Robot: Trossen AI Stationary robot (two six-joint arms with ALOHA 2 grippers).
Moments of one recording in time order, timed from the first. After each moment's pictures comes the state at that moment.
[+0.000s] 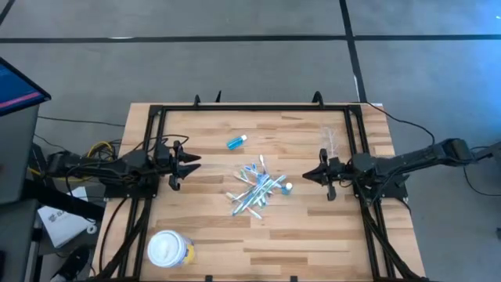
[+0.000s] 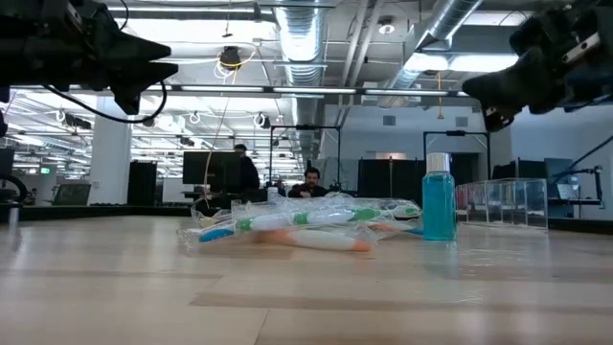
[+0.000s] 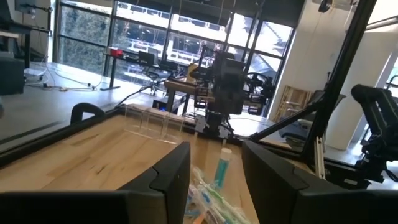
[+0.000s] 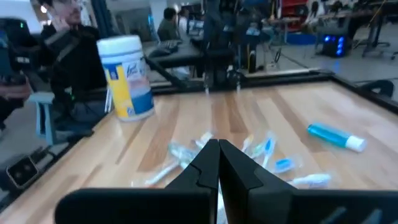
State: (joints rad) left arm -0.03 0.32 0.01 0.43 -0.18 -0.22; right arm 0.13 0.70 0.03 0.61 0.05 0.12
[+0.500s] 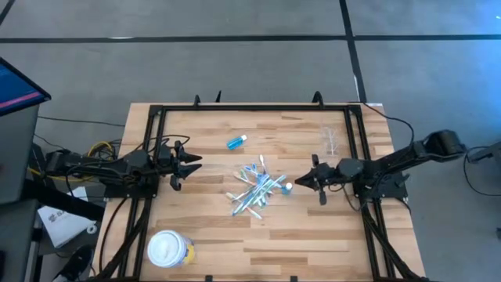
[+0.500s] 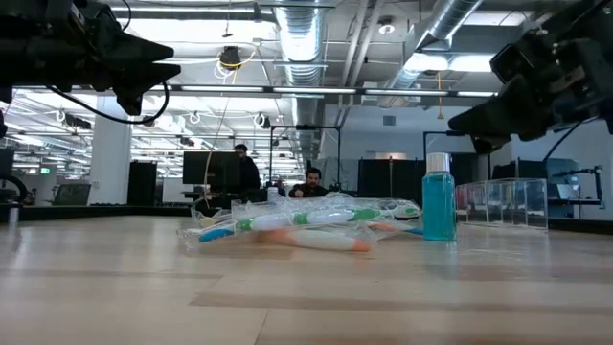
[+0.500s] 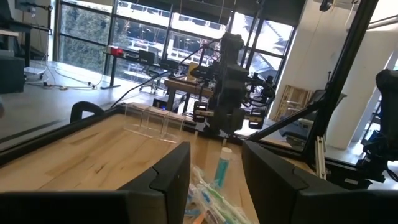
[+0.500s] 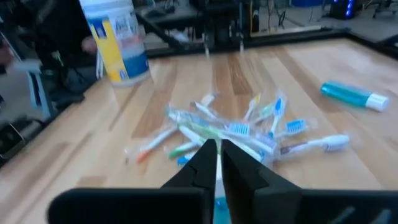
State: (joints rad) left arm -0.03 0.36 0.01 0.47 -0.18 -0.23; right arm 0.14 1.09 0.05 0.82 0.05 0.14
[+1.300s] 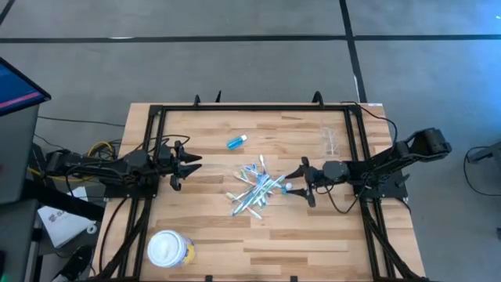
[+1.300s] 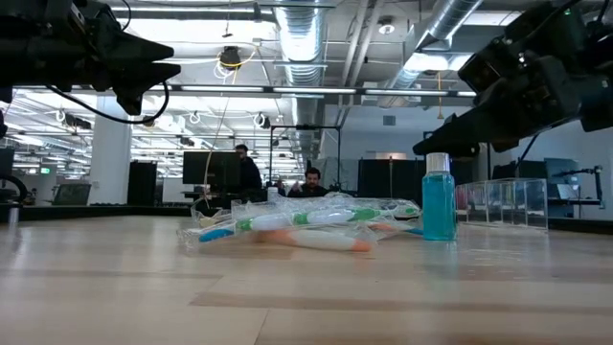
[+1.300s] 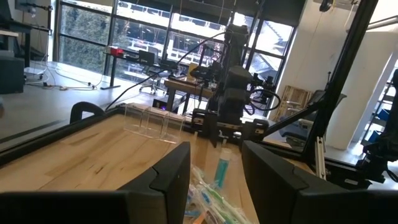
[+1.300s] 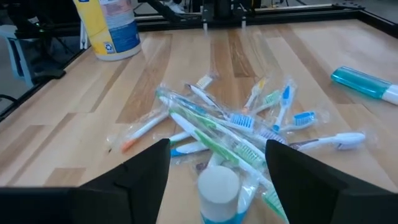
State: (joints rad) left arm -0.03 0.36 0.01 0.47 -0.18 -0.23; right arm 0.14 1.31 0.18 0.82 0.06 0.10
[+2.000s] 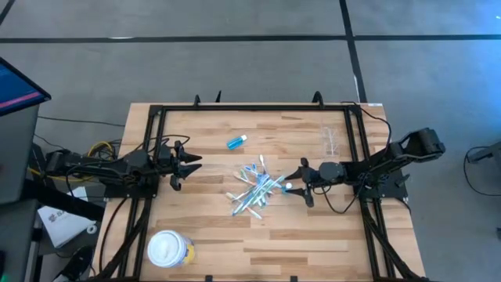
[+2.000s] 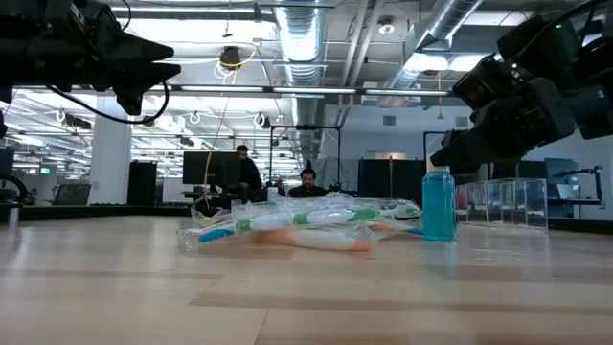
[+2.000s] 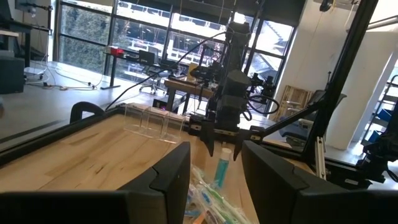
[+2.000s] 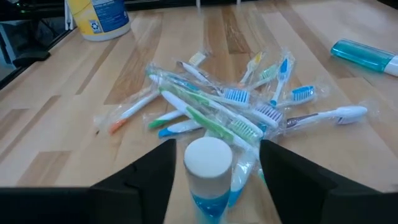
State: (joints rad) left arm -0.03 0.36 0.01 0.47 -0.18 -0.23; right arm 0.13 1.39 0.18 0.83 0.06 0.12
